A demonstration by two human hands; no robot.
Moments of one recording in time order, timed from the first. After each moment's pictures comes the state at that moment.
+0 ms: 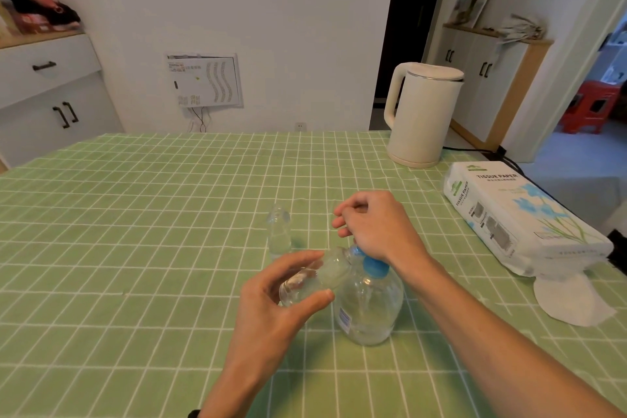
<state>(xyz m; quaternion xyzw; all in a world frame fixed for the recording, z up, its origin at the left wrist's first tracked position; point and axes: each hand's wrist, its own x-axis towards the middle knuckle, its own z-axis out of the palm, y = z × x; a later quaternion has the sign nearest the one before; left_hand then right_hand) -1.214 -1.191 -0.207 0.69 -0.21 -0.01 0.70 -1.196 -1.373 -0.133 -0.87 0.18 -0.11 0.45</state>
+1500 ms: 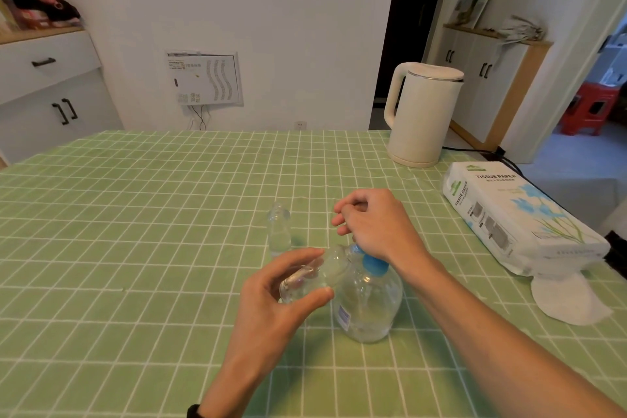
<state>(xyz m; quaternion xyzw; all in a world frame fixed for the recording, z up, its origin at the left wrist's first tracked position) -1.212 -1.189 -0.211 0.68 -0.21 -0.03 0.70 -1.197 -1.374 -0.135 -0.88 0.17 -0.13 0.44</state>
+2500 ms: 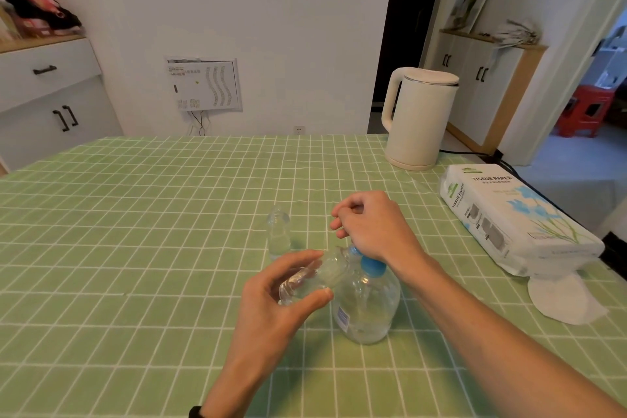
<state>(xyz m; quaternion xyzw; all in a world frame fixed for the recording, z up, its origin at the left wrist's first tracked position) -1.213 -1.190 -0.211 0.69 -0.21 -0.02 0.69 -1.197 -1.374 -0.133 -0.88 0.17 -0.12 0.43</state>
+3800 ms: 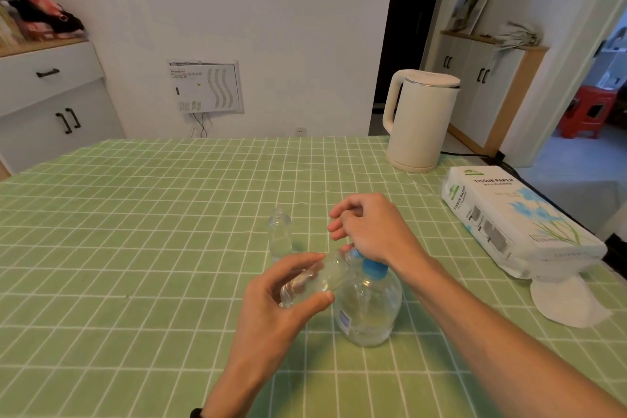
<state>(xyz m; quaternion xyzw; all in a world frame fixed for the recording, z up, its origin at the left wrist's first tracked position) -1.212 -1.189 -0.209 0.70 -0.22 -0.01 0.68 -1.193 -1.376 -0.136 -0.86 0.15 -0.09 0.47</state>
